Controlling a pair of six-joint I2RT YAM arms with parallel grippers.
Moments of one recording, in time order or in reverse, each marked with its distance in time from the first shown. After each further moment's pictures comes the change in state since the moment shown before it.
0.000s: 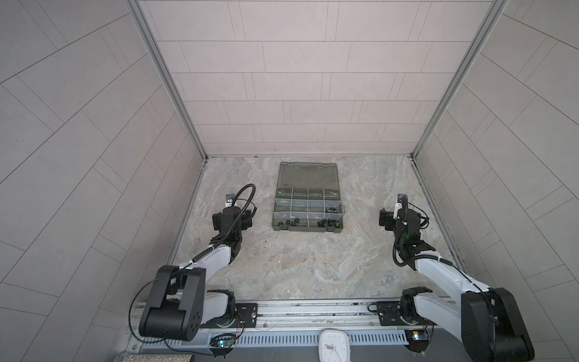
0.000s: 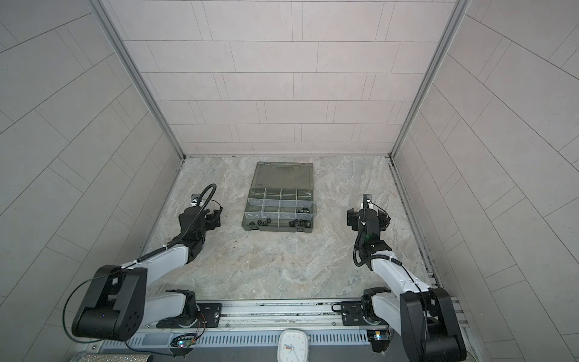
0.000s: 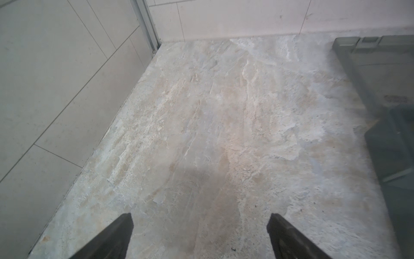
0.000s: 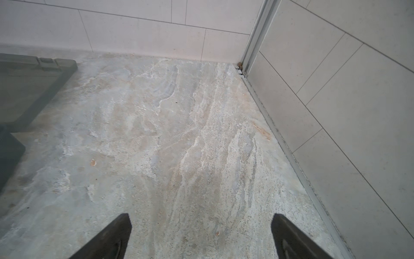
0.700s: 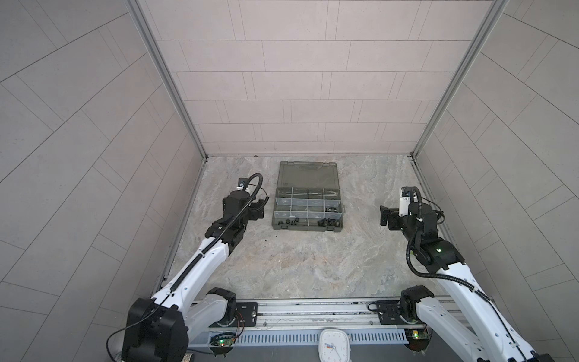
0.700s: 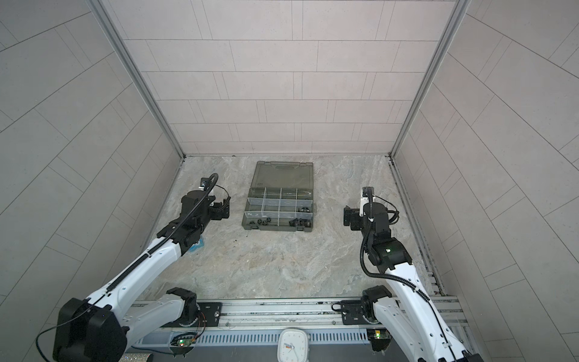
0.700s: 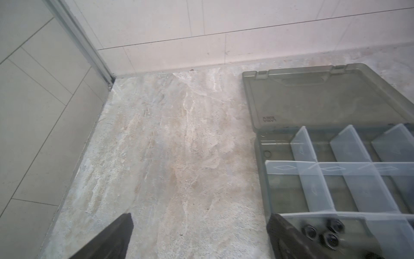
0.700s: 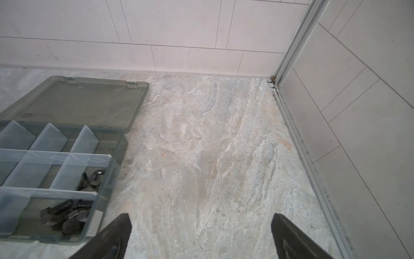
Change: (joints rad) left arm -0.172 -0.211 0.308 -0.538 0.064 -0.026; right arm 0.114 -0.338 0.281 -0.661 -0.116 0.068
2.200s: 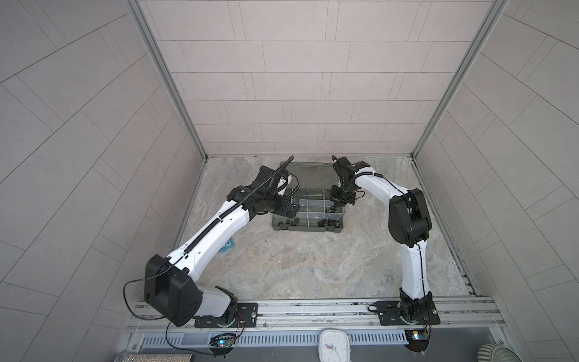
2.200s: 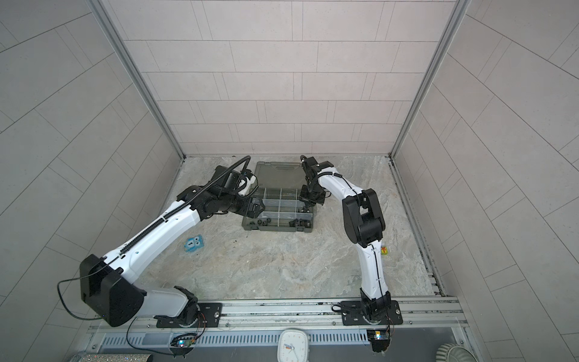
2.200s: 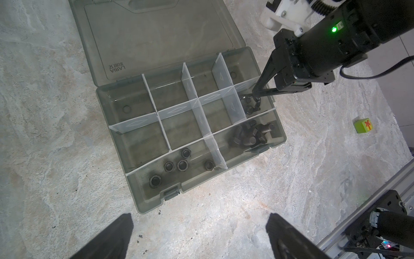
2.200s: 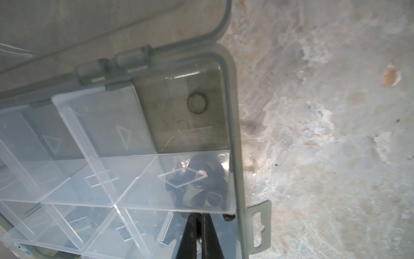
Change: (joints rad) left arm -0.231 0.318 0.578 -0.631 0.460 -0.124; right arm 0.165 1.381 1.156 -0.693 -0.459 0.592
